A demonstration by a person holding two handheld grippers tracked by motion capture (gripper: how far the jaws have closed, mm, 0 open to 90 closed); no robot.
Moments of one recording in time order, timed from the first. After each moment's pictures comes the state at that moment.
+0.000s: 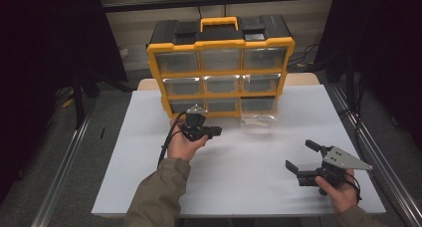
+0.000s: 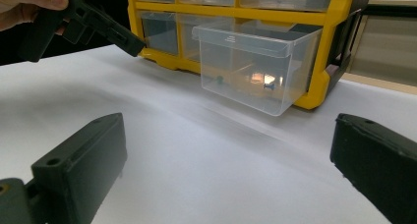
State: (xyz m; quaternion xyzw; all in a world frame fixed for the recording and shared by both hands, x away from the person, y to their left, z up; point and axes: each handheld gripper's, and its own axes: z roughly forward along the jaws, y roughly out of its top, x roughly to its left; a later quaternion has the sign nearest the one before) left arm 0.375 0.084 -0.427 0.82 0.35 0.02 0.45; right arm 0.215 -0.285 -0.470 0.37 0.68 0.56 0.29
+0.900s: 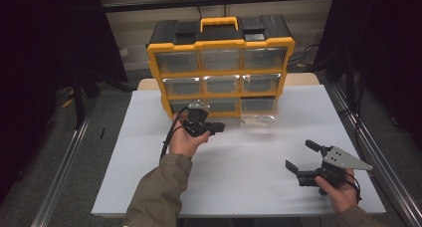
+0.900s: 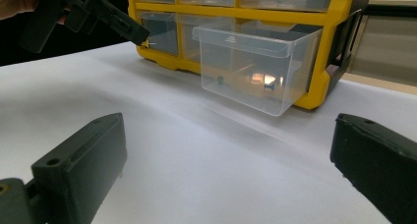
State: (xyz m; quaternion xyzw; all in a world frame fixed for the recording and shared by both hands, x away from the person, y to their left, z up) left arm 0.379 0.077 -0.413 0.83 0.34 0.02 0.45; right arm 0.215 -0.285 -0.470 0.37 0.68 0.56 0.28
